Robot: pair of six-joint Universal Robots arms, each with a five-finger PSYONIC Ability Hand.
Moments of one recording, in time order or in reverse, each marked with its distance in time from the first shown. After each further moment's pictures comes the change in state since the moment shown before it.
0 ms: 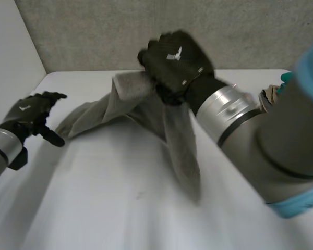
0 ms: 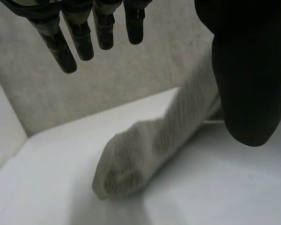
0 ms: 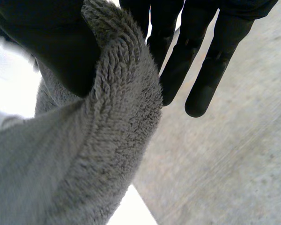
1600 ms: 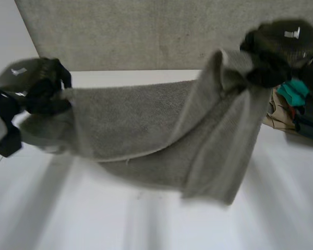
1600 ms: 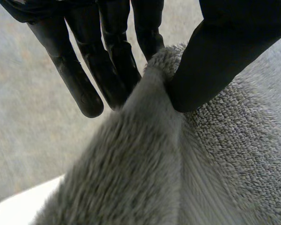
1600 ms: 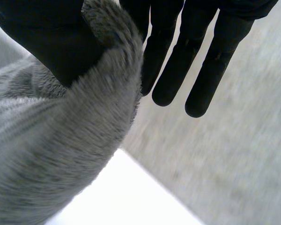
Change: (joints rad) left arm -0.127 0.351 0.146 -0.364 0.032 -0.071; right arm -0.527 -0.224 0.098 0.308 -0.273 0.118; left_hand 0.962 0.993 0.986 0.998 0.922; right_hand 0.000 0.000 0.004 0.005 0.000
